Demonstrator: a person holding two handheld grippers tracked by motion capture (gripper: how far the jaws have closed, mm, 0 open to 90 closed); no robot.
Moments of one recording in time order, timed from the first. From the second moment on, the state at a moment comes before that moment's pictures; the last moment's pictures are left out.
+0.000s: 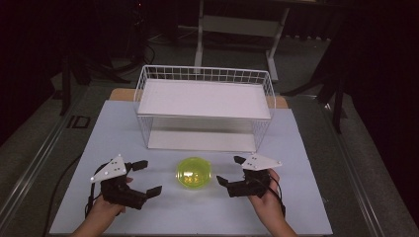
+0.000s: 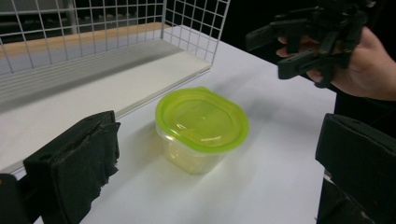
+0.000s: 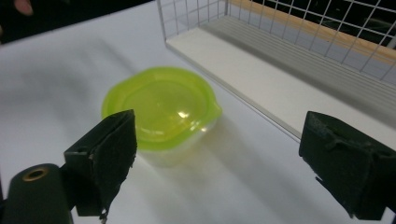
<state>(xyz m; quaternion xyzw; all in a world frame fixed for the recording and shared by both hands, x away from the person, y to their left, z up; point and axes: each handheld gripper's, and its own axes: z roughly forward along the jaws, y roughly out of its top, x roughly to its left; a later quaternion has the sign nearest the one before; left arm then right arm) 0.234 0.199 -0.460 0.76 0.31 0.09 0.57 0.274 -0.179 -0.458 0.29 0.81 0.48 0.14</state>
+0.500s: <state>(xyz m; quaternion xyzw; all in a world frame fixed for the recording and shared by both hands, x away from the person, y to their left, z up) 0.277 0.171 -0.467 0.75 0.37 0.03 0.54 0.291 -0.158 -0.460 0.34 0.81 0.48 0.10</state>
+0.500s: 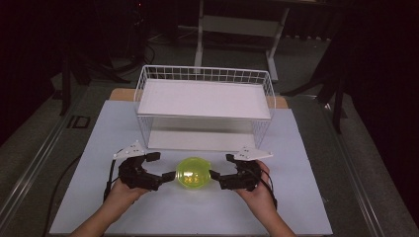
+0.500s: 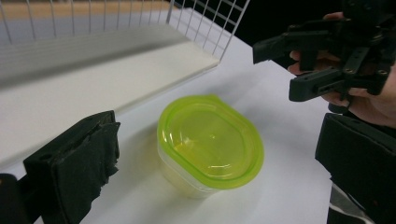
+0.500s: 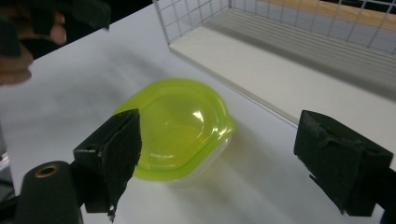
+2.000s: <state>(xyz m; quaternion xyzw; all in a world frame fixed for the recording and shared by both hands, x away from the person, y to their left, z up) 0.282 0.150 -0.504 0.74 0.48 -0.06 0.46 0.294 -0.134 -0.480 0.43 0.79 0.44 -0.01</state>
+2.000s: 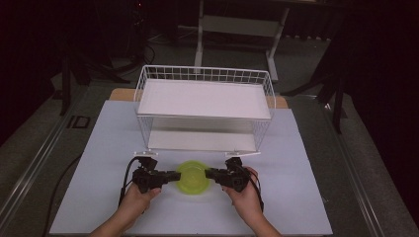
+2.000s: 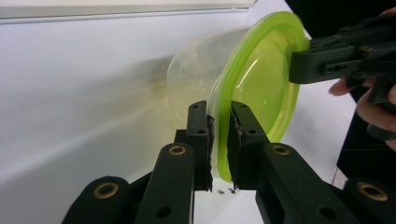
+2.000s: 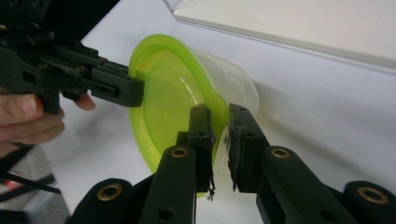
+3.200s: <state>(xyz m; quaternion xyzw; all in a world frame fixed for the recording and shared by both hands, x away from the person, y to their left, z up) 0.333 0.130 -0.482 0.70 0.49 0.00 0.52 0.338 -0.143 -0.464 0.47 0.74 0.47 0.08</state>
